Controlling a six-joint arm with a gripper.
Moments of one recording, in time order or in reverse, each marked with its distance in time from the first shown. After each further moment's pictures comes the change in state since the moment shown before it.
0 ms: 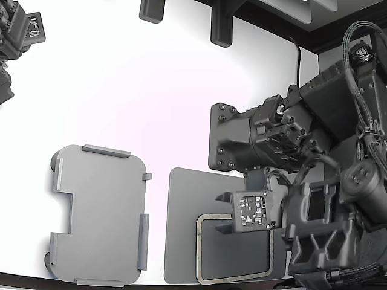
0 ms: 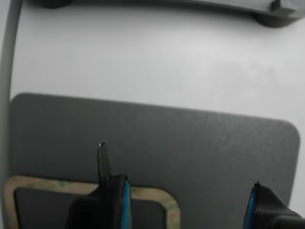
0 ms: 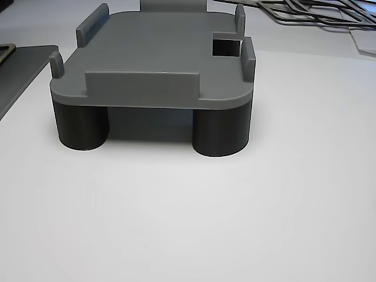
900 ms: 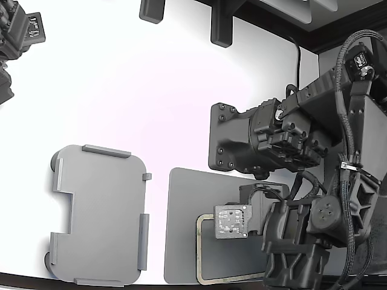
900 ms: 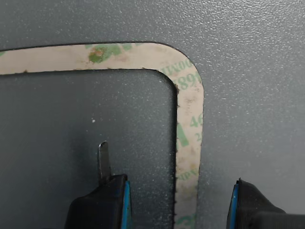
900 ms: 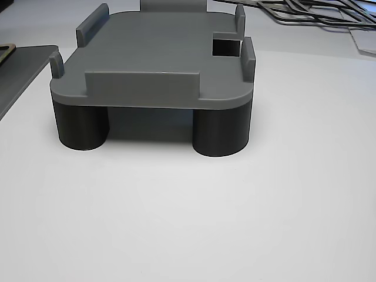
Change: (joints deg) arm 9.5 -8.4 11.5 -7.2 -9.1 11.9
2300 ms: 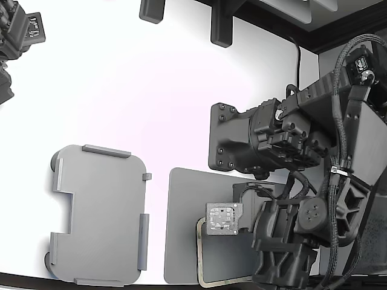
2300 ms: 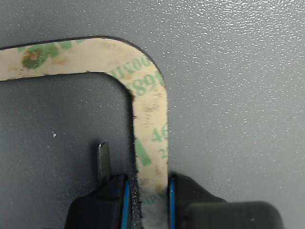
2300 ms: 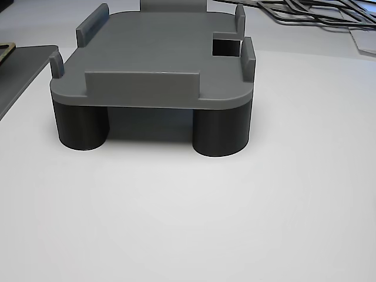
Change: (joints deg) arm 0.1 -2.5 4.7 -4.7 -0.7 0.7
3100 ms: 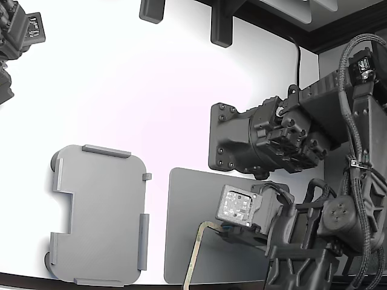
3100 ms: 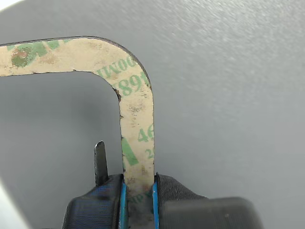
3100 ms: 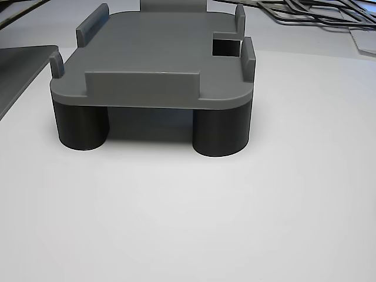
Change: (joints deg) arm -7.3 -1.1 -20.4 15.2 2.0 14.2
